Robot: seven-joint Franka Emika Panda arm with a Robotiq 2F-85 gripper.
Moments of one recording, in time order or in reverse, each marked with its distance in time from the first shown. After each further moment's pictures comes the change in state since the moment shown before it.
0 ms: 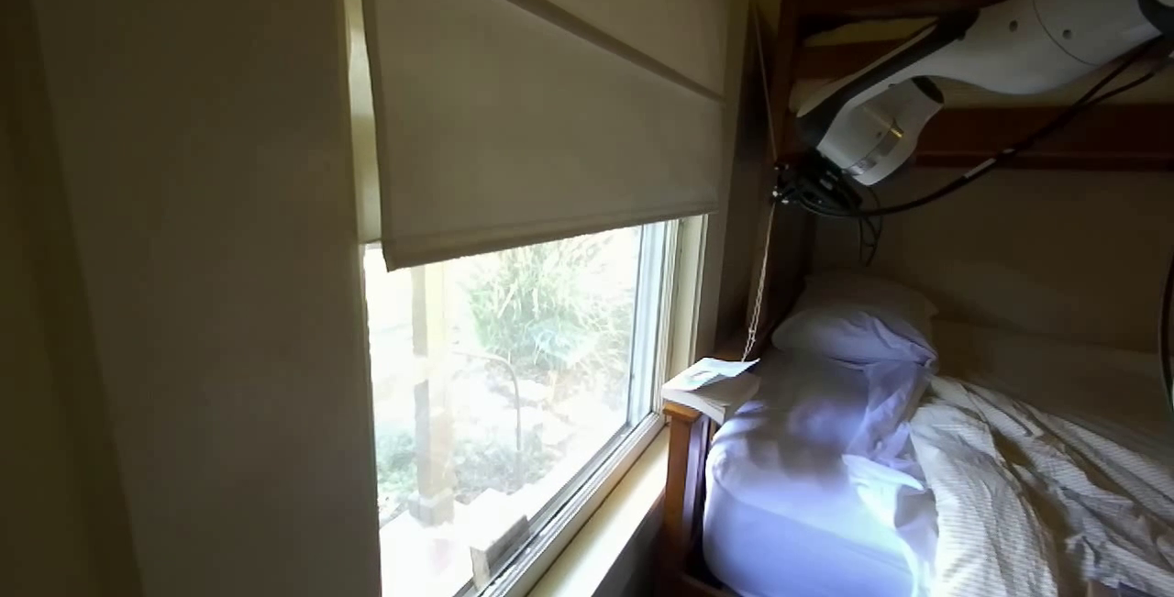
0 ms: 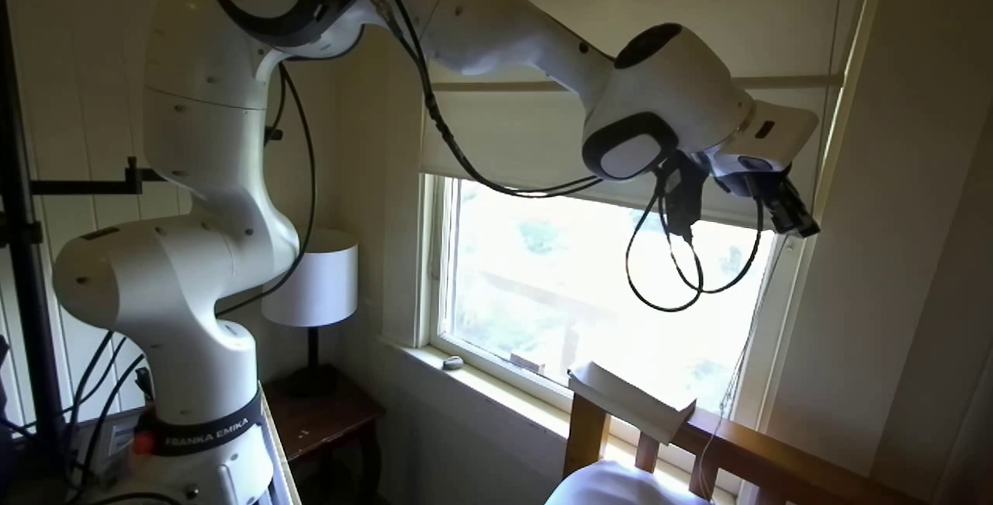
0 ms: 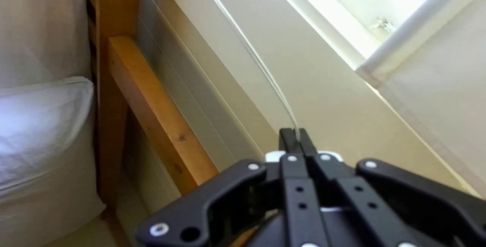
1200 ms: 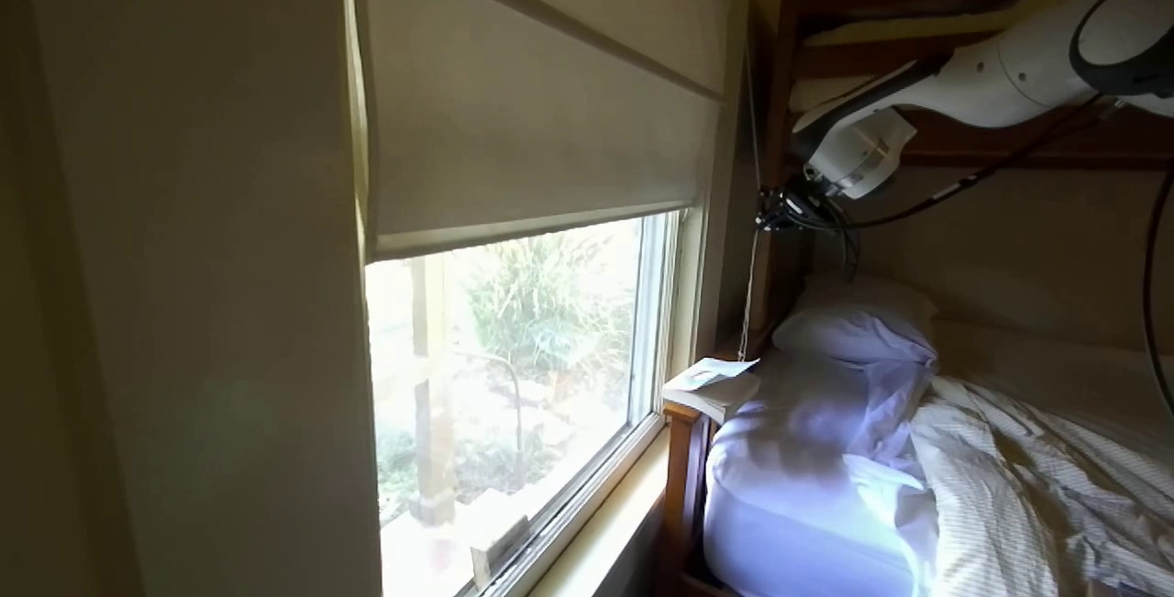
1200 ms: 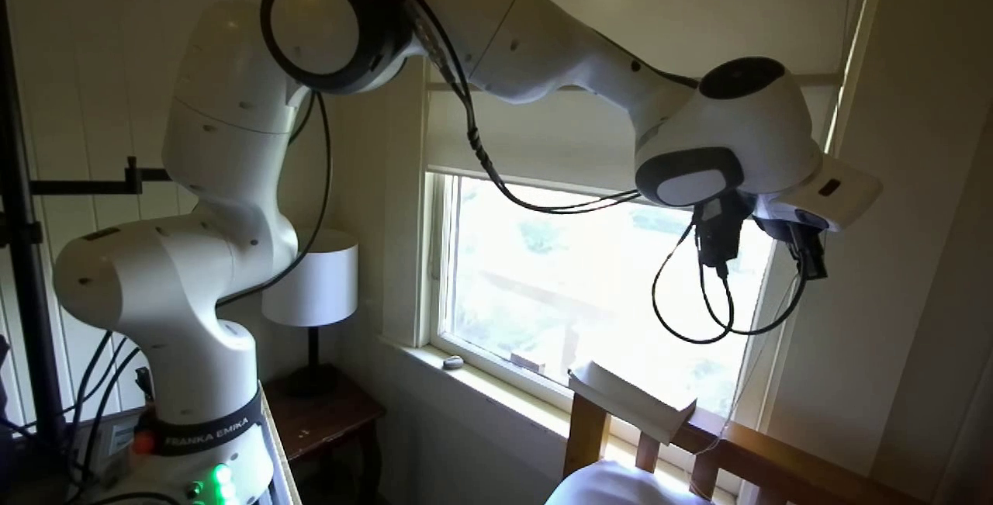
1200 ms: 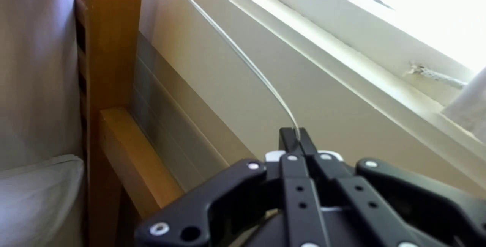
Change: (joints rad) arm 0.030 0.218 -0.050 0.229 -0.042 -0.249 0.026
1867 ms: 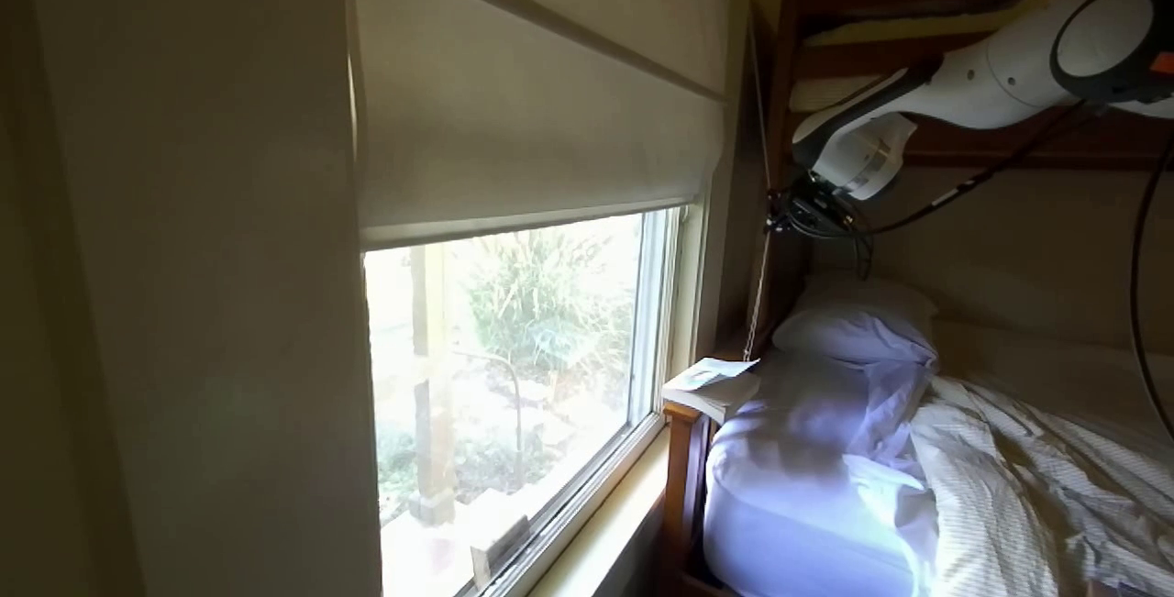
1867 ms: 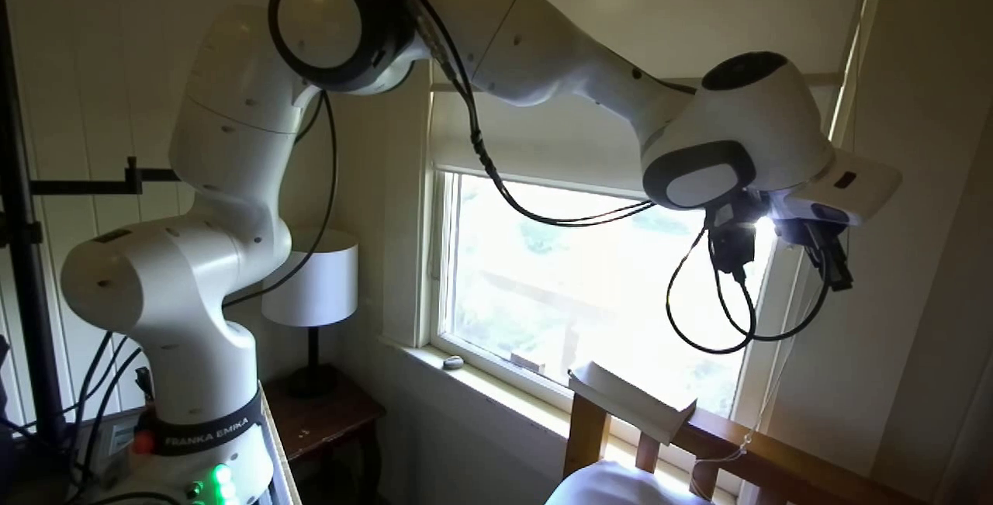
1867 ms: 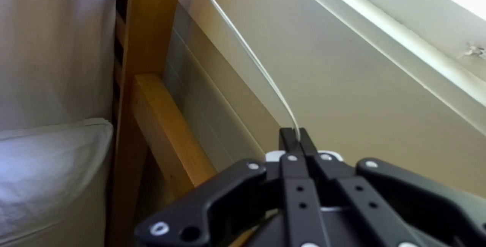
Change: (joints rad) arm 0.153 -0.006 -0.206 0.018 -0.059 0.008 0.022
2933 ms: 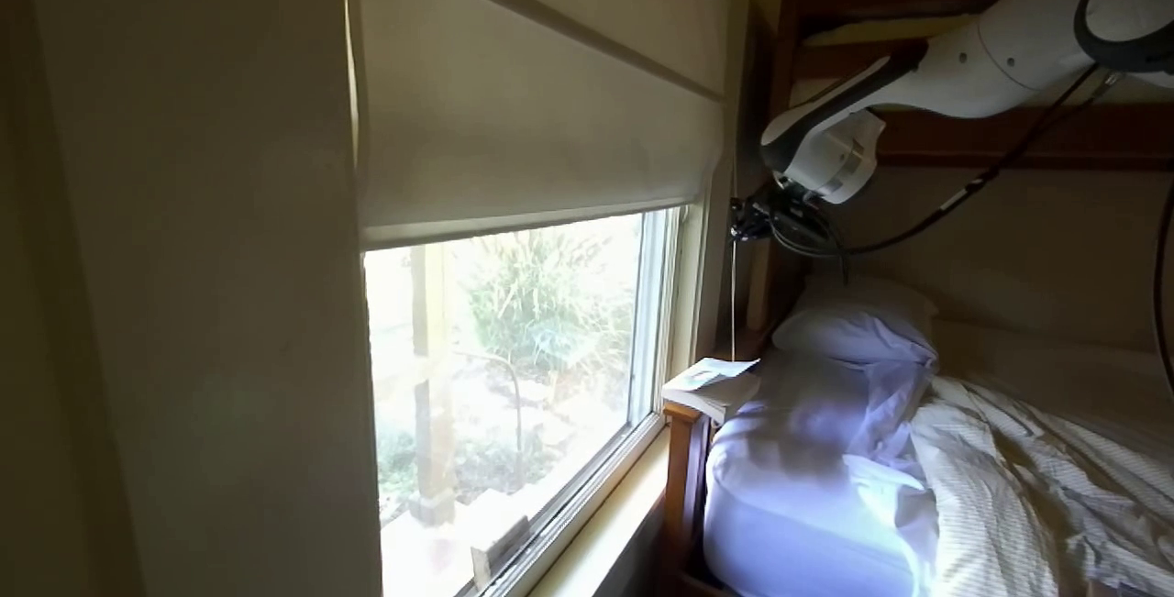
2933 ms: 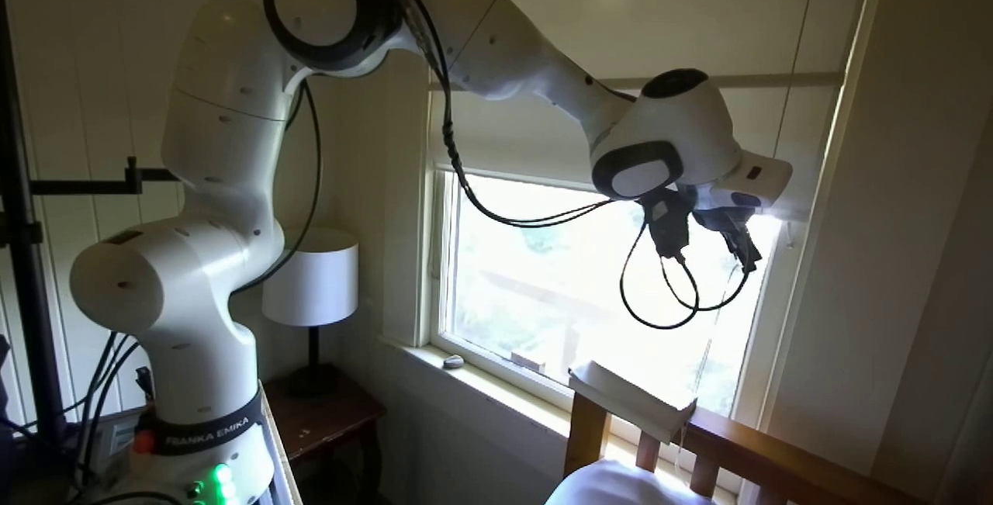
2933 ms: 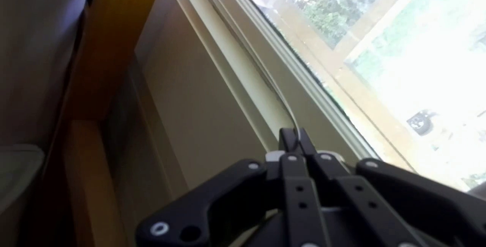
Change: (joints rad) arm 0.148 -0.109 -0.015 -0.172 0.009 0.027 -0.125
